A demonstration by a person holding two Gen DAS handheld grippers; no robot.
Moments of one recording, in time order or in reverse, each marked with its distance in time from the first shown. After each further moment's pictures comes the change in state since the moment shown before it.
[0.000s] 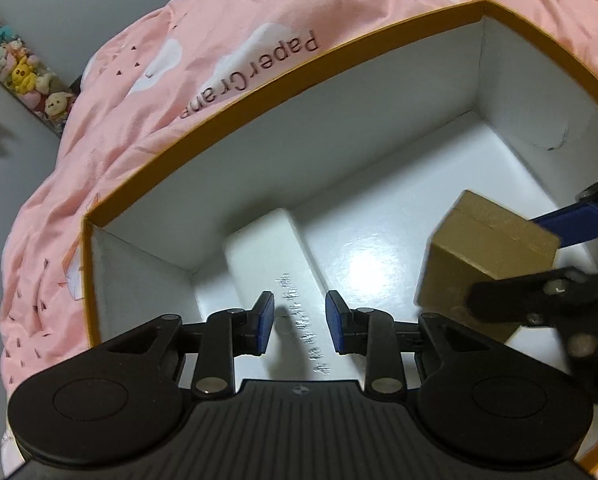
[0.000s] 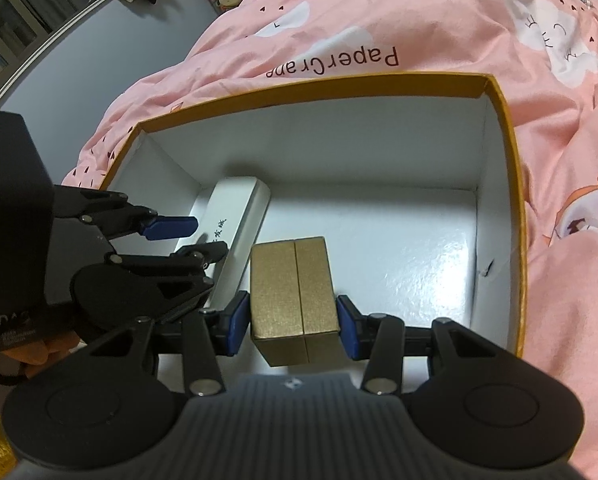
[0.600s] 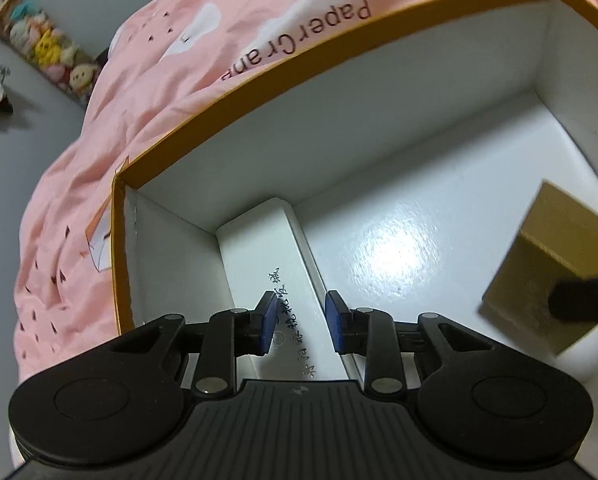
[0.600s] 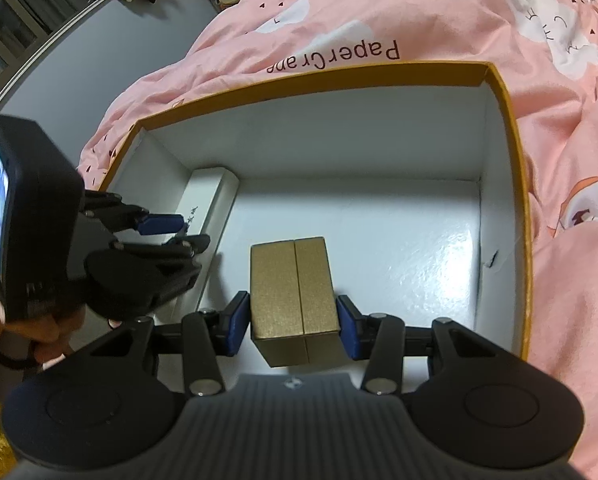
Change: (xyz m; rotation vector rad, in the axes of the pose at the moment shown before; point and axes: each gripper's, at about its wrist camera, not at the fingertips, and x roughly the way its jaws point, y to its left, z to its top) left arm 0.019 0.029 -0.004 -0.067 0.073 0.077; right arm 0.003 0.001 -0.001 0.000 0.013 0.019
